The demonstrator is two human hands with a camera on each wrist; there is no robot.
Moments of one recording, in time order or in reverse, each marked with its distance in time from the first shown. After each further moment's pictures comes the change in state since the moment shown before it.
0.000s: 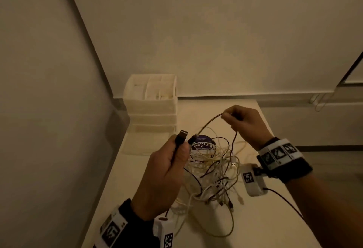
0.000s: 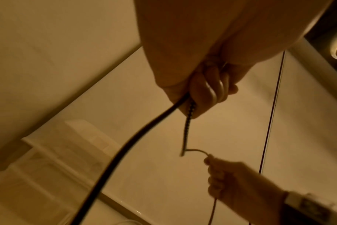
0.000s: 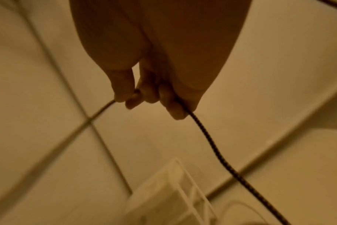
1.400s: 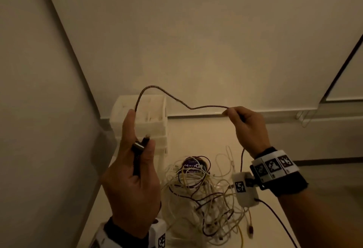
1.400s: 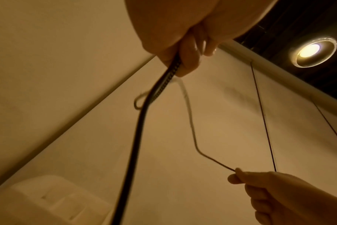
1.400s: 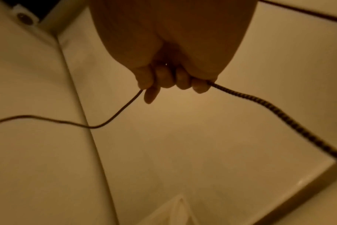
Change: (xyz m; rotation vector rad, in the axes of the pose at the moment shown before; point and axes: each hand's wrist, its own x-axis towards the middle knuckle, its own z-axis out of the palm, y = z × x) left_hand 0.047 0.026 -0.008 0.281 0.623 0.446; right_hand 0.032 -0.032 -0.019 -0.051 0.320 -0.091
